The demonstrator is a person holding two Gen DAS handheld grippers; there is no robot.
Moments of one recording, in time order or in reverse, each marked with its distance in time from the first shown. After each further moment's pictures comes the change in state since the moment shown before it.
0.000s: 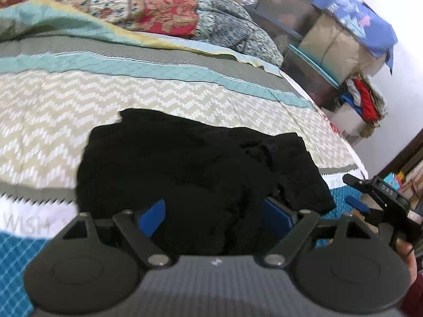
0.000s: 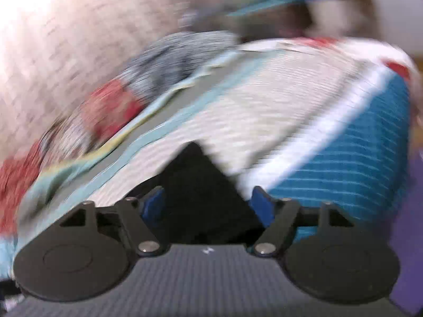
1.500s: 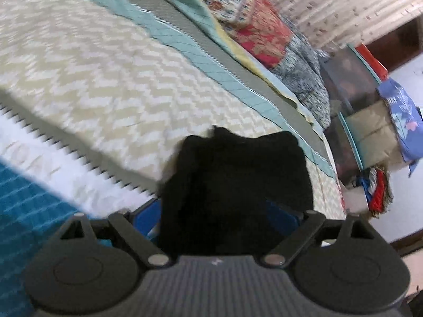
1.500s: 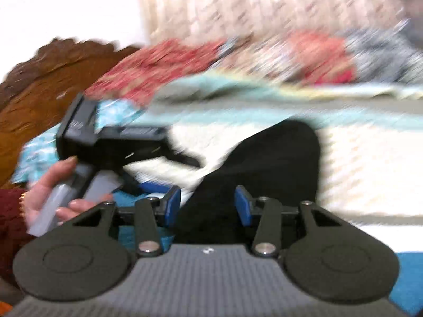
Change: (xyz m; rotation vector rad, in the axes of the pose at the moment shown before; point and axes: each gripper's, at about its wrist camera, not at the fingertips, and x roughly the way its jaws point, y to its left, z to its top) left arm -0.030 0.142 0.007 -0.474 -0.054 -0.044; right arm -0.019 0.226 -0.096 -0.734 0.155 0.530
